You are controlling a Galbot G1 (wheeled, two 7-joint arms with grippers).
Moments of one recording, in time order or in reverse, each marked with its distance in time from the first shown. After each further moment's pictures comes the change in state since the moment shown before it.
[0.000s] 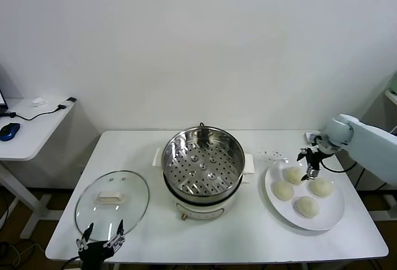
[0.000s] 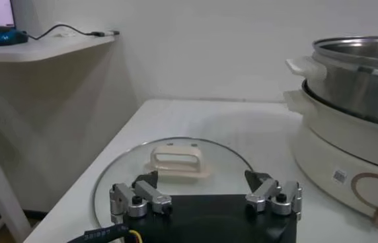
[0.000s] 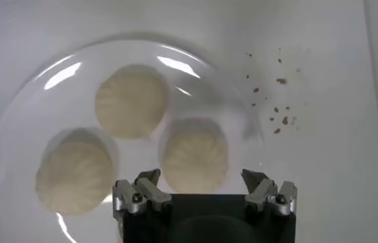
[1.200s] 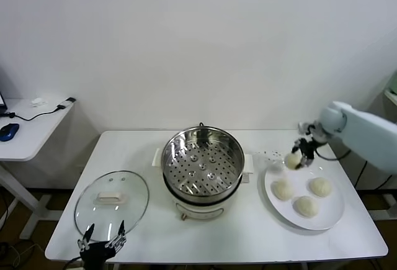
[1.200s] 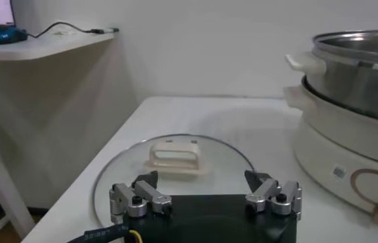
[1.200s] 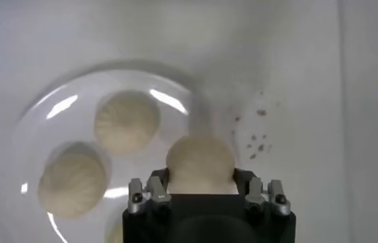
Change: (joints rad) left arm -0.004 -0.012 0.018 -0.011 0.024 0.021 -0.016; right arm 0.367 0.011 -0.161 0.240 0.073 0.083 -0.107
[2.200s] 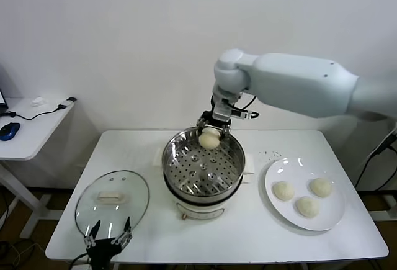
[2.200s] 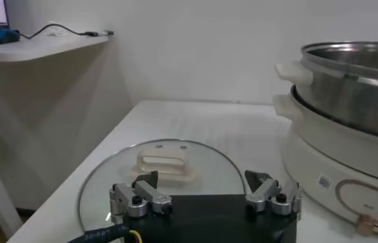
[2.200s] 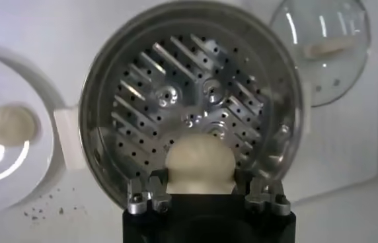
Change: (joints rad) left arm -0.012 -0.021 0.027 -0.008 0.014 0.005 -0.013; right arm 0.100 0.442 -0.059 0.101 -0.344 0.576 0.060
